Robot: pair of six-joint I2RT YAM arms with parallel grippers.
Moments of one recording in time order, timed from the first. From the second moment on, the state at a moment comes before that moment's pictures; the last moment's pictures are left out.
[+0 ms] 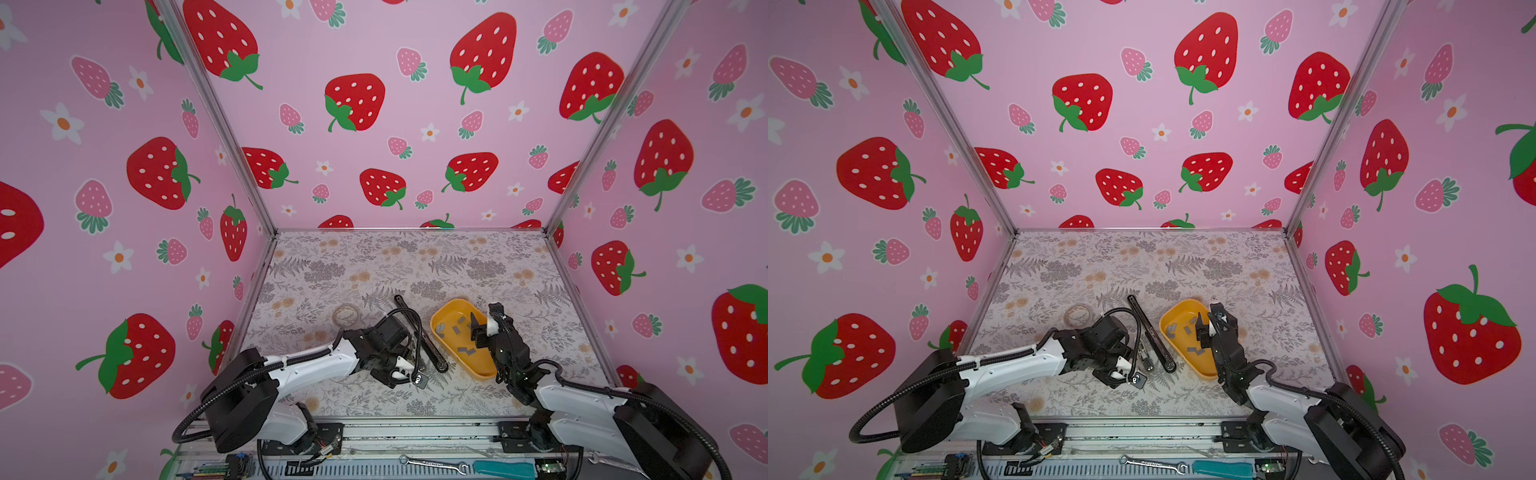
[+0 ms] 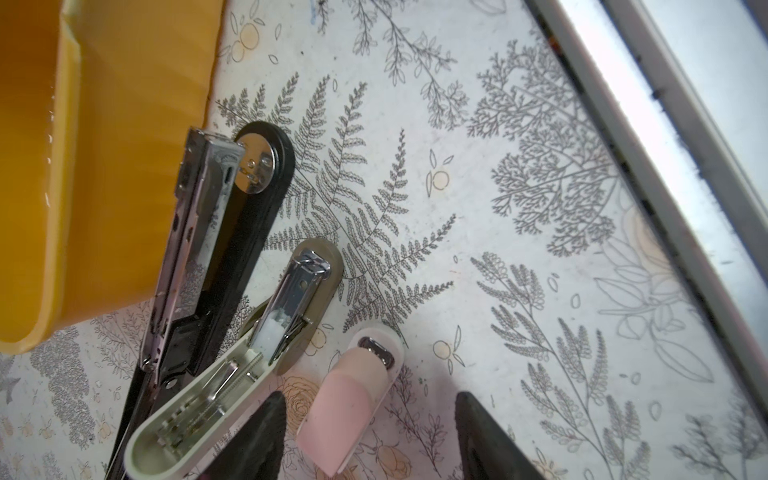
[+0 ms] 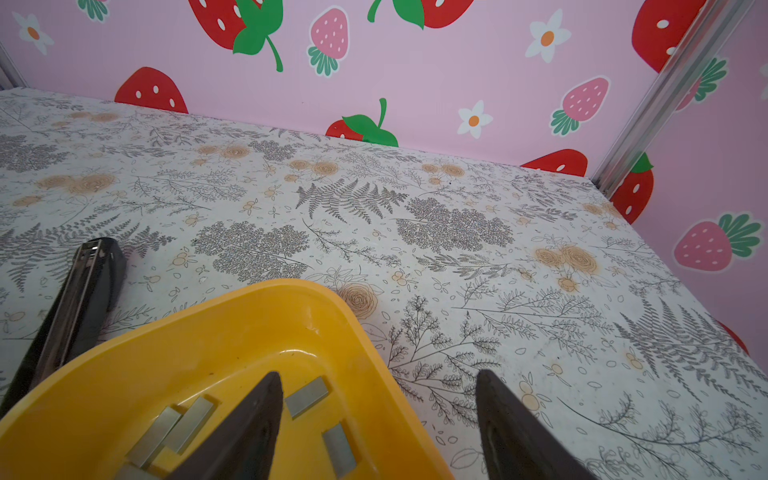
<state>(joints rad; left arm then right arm) -0.90 1.40 0.75 -0.49 0.19 1.23 0.75 1.12 0.14 0.72 0.53 0.04</state>
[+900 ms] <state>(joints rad) -0.90 1.48 0.80 -0.50 0.18 1.29 0.75 1.16 0.18 0.70 0.53 0.03</state>
